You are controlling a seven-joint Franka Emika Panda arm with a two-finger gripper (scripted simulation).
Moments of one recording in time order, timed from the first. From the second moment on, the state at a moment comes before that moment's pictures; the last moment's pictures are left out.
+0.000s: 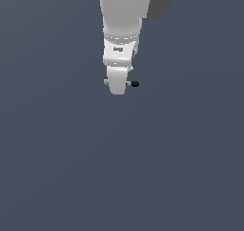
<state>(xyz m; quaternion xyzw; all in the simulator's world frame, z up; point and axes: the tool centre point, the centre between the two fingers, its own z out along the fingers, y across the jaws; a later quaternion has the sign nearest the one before) -0.030 -0.001 0.328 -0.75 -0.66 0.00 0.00</state>
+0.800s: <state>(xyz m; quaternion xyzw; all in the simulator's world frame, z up) -0.043 -0.022 0.440 -0.75 -0.66 0.00 0.00</state>
